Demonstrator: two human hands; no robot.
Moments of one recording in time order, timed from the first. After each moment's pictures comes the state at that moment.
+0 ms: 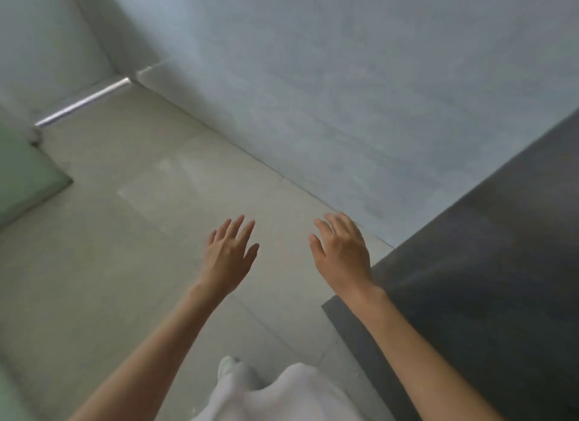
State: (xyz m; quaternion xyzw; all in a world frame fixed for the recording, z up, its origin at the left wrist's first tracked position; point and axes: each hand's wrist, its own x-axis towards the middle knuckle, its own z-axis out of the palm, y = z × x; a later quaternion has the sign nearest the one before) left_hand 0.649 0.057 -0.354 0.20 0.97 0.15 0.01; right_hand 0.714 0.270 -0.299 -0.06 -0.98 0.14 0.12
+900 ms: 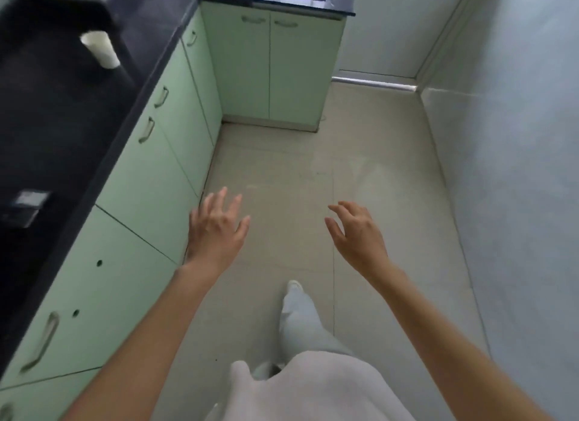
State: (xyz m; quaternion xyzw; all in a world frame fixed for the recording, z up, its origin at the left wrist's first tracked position) left_hand 0.726 -0.392 -0.329 -0.36 0.92 0.11 -0.08; right_hand 0.551 -0.207 -0.320 0.40 -0.89 0.20 -0.07
